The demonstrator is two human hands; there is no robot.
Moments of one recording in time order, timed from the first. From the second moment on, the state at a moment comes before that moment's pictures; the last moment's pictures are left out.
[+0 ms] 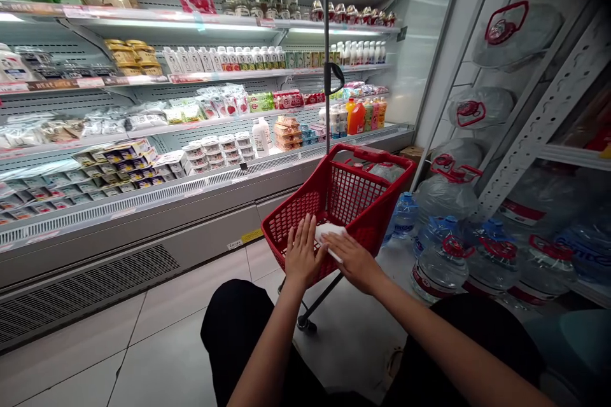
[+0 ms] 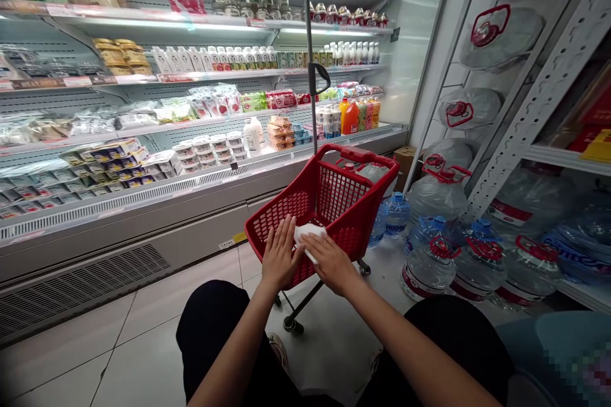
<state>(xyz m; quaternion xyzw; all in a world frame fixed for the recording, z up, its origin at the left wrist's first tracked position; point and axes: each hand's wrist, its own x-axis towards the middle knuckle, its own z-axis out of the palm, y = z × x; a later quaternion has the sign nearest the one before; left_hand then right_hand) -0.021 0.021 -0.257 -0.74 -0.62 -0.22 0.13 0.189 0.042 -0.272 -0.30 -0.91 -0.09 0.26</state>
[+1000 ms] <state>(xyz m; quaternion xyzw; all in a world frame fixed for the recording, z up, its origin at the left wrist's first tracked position) -0.038 0.031 -0.255 -0.79 -0.56 -0.20 0.16 0.274 0.065 -0.228 -0.44 -0.83 -0.20 0.28</state>
